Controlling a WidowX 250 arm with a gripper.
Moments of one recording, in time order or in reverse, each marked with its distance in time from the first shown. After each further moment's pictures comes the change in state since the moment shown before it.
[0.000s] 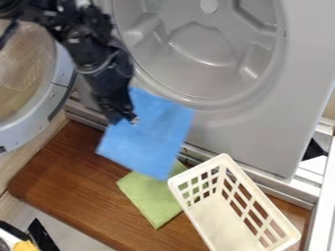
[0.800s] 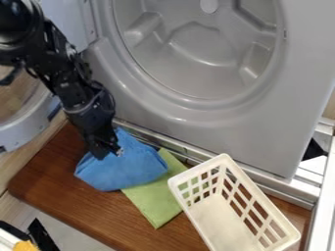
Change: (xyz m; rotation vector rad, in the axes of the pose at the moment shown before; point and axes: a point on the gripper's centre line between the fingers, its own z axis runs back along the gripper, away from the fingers) arm -0.045 0.005 -0.065 -0.109 0.129 0.120
